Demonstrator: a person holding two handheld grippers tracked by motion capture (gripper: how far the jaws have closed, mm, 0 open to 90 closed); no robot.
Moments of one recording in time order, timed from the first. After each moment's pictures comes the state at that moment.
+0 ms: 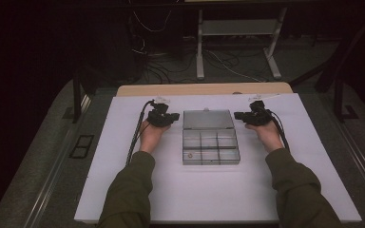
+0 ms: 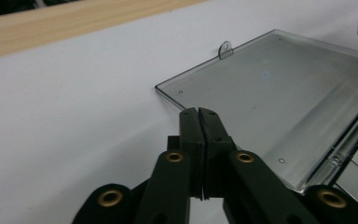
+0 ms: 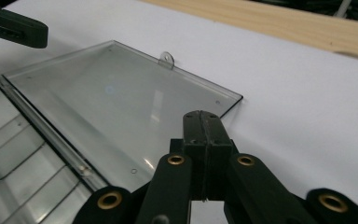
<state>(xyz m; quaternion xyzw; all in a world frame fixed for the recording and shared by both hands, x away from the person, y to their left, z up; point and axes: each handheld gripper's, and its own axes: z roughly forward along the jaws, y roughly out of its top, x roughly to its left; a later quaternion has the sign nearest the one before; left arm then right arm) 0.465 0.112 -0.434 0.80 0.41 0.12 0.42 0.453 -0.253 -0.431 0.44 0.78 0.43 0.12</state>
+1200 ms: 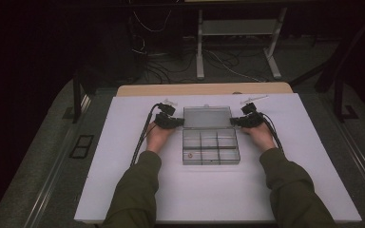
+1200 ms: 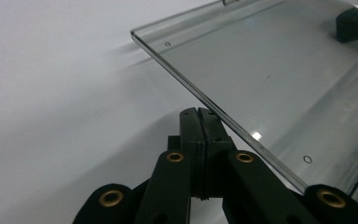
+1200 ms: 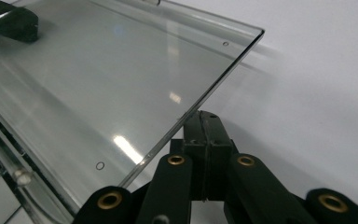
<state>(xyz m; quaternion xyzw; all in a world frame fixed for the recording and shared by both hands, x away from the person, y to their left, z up) 0.473 0.092 -0.453 0.81 0.42 0.08 0.39 0.468 -0.237 -0.455 0.46 0.79 0.38 0.08</state>
